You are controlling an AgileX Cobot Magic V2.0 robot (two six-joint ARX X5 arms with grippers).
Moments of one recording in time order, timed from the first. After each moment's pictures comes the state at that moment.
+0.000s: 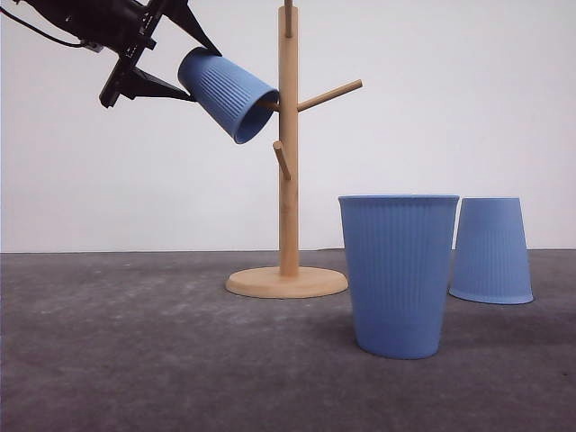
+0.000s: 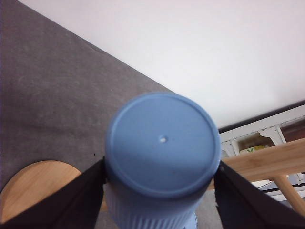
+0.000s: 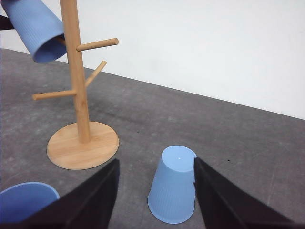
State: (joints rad) left_arx -0.20 1.65 1.41 -0.05 0.54 -0.79; right_arx 0.16 0.41 0.55 -0.28 -0.18 -0.07
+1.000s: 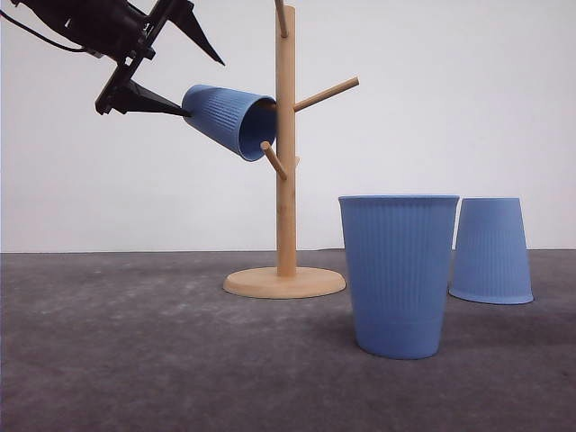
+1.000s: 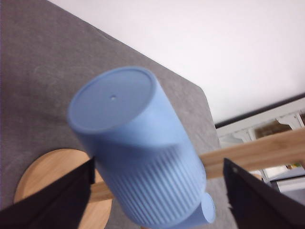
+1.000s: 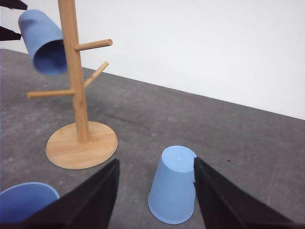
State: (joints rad) left_arx -0.21 1.65 1.41 -0.12 0.55 -0.70; right_arx 0.16 0.41 0.55 -0.28 -0.18 -0.07
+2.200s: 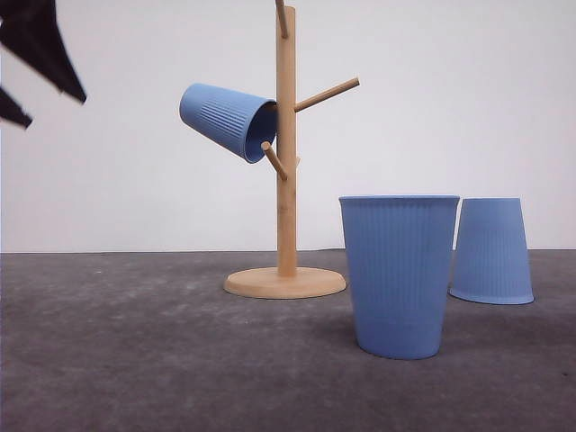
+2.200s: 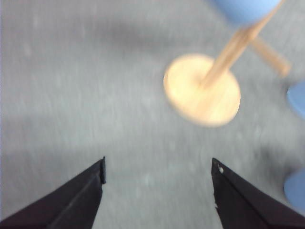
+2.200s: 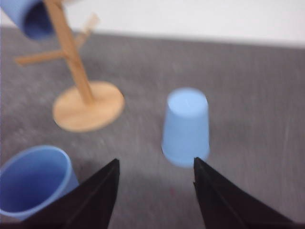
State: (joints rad) left_arx -0.18 1.01 0.86 -0.48 0.23 -0.12; right_arx 0.16 0.50 0.60 -0.51 -0.14 0.09
